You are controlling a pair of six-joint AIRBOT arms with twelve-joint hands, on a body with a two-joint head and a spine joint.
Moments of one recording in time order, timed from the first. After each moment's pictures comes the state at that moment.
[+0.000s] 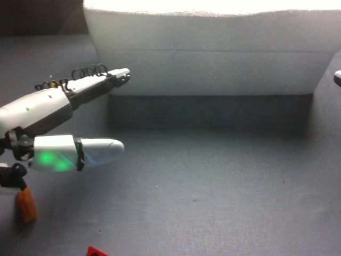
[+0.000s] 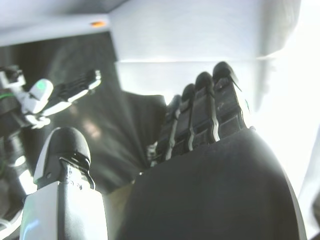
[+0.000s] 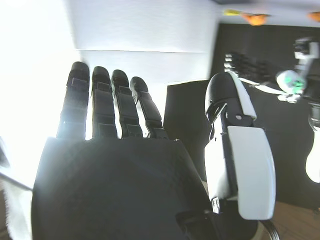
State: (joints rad) left arm 0.88 -0.96 1.15 0.11 -1.02 0.23; right arm -0.97 -0.75 0.92 0.24 1.09 -0.65
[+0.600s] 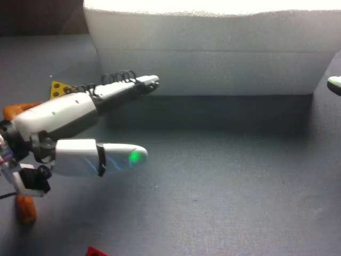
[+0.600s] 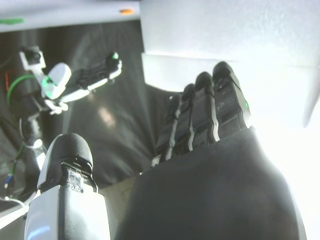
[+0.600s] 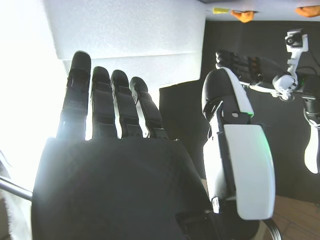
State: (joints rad) left arm 0.83 -1.01 1.16 0.22 -1.00 0.16; right arm -0.97 -0.77 0.93 0.22 1.10 -0.63
